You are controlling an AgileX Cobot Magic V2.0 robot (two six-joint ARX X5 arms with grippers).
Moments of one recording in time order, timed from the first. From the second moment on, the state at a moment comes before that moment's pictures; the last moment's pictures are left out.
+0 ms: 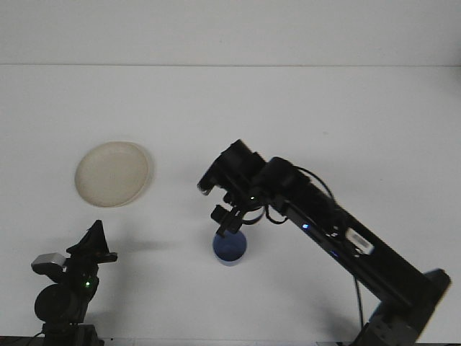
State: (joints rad) left arm 0.01 0.01 0.05 0.09 0.09 -0.54; right arm 0.78 1.71 1.84 -1.23 -0.06 -0.14
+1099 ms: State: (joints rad) left arm -0.21 0.98 0.96 -0.47 0.52 -0.16; right arm 0.17 0.54 0.53 -0.26 -0.13 -0.06
